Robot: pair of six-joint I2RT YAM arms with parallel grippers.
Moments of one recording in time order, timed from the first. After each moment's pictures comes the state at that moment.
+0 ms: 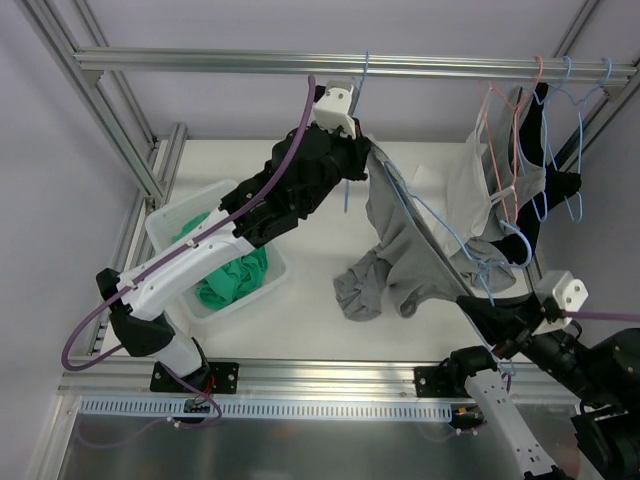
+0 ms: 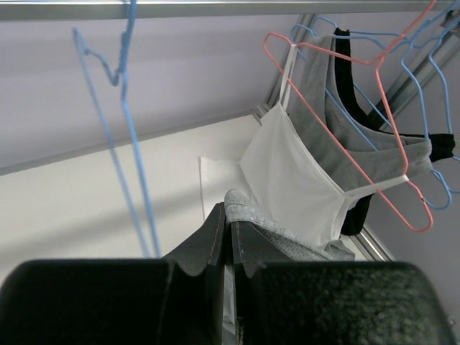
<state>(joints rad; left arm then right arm) -1.01 1.58 1.87 -0.32 -0.47 -0.25 0.23 0.39 1.39 -1.09 -0.57 -0.01</state>
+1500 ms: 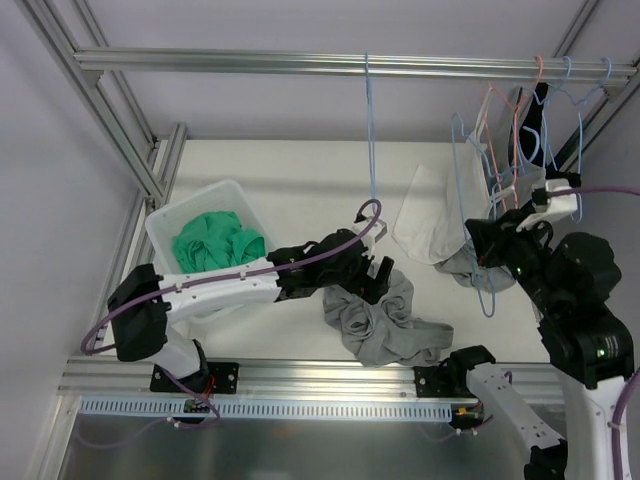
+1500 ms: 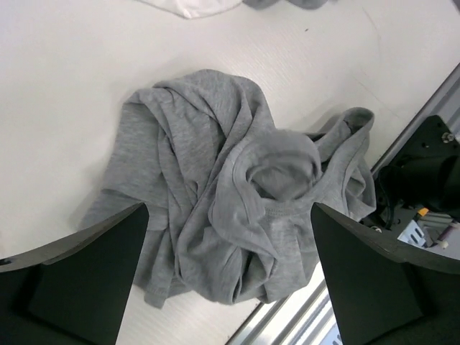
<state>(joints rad) -1.14 1.57 1.15 -0.21 -0.10 -0.44 0.26 0.60 1.30 -0.82 -0.06 0.21</state>
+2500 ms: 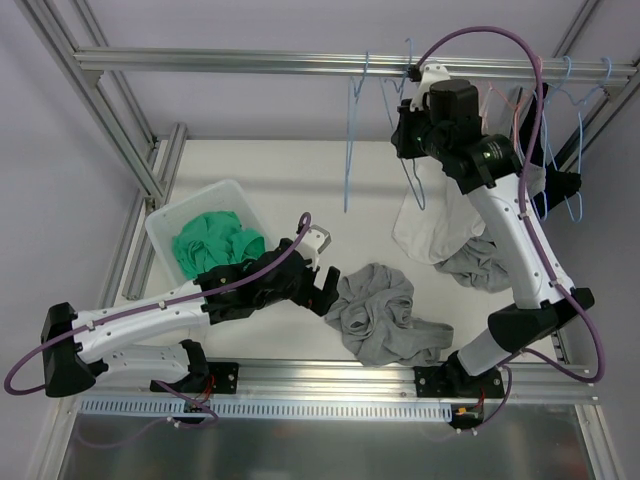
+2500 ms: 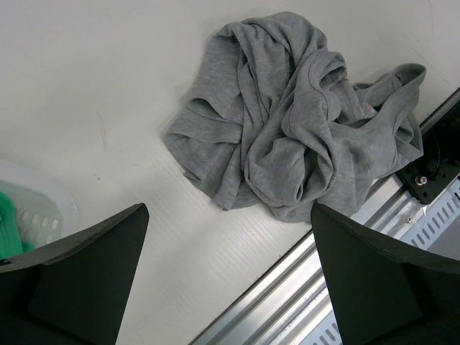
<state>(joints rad) -1.14 1.09 0.90 -0.43 -0.24 -0.42 0.46 1.56 1.99 -0.85 0.07 0.15</state>
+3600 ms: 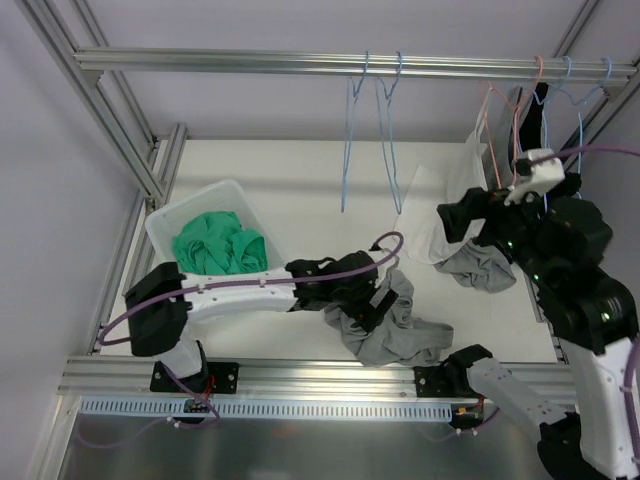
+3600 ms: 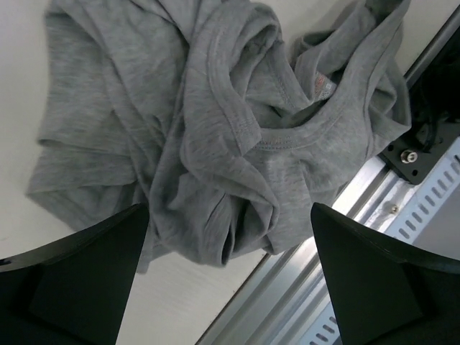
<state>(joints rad) -1.21 1.58 1.14 -0.36 -0.05 -0.38 0.39 0.86 1.49 -0.88 0.05 0.16</state>
